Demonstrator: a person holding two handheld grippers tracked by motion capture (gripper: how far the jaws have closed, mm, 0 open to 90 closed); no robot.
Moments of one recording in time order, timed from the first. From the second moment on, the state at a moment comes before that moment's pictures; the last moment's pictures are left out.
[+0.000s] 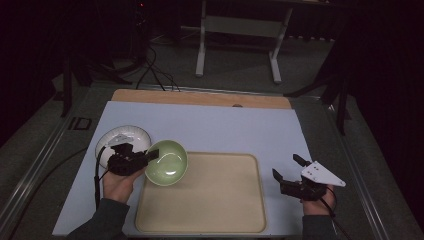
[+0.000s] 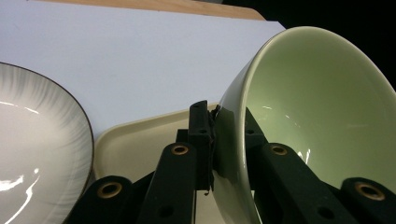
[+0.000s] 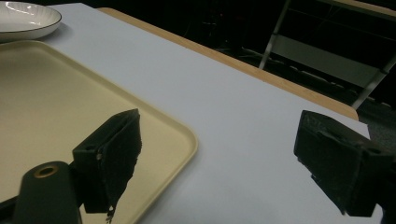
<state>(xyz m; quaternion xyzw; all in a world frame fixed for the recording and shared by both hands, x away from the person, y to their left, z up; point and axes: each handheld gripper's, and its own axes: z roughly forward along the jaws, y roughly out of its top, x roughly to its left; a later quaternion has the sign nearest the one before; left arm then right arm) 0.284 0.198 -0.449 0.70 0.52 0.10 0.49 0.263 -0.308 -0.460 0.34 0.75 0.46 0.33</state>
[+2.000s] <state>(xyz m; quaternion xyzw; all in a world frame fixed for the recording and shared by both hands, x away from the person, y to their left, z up) 0.283 0.165 -0.461 0.73 0.49 0.07 0.47 0.262 -0.308 -0.461 0.34 0.75 0.46 0.33</state>
